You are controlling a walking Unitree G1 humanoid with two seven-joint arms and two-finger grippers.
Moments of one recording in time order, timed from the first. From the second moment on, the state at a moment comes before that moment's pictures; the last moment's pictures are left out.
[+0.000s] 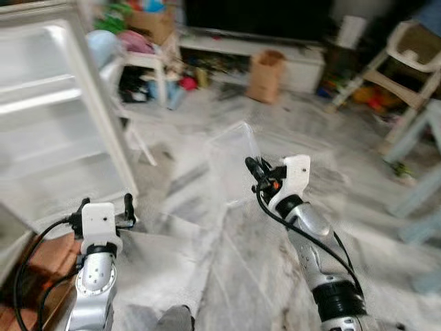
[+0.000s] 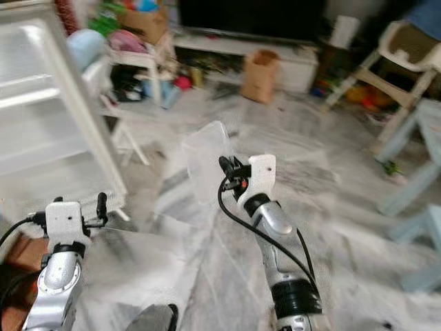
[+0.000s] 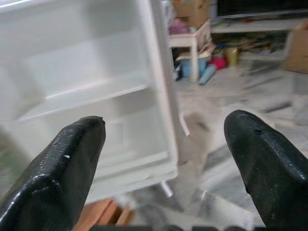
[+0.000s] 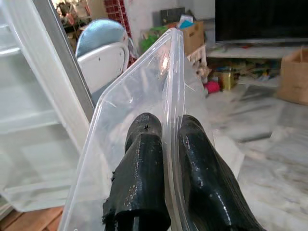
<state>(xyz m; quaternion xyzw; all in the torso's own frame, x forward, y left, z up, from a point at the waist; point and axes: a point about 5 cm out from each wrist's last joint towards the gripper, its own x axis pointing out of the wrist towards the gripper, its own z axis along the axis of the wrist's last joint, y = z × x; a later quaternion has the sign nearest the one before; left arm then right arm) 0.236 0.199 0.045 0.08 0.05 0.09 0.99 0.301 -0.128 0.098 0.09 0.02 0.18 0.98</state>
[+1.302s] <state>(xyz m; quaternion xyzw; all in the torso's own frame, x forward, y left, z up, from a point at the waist) 0.246 0.181 0.057 0.01 0.05 0.06 1.00 0.294 -0.142 0.093 0.08 0.03 0.15 0.98</state>
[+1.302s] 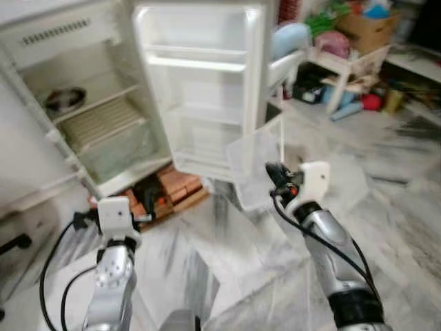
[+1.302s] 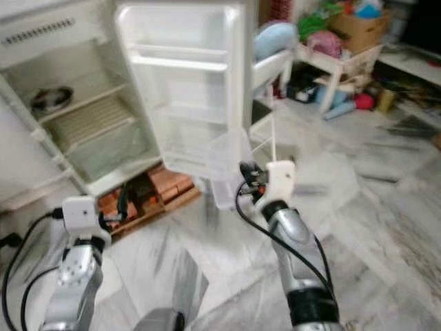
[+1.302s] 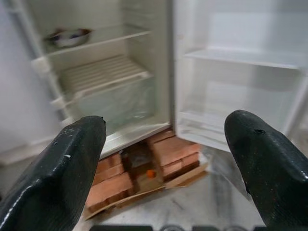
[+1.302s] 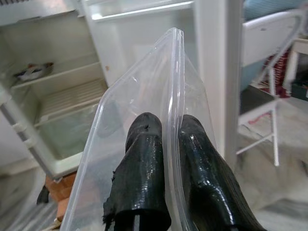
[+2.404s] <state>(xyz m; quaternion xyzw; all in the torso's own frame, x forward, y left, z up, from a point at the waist) 0.245 0.179 0.056 0.01 0.05 0.06 1.00 0.293 -0.138 0.092 0.08 0.03 0.16 0.98</state>
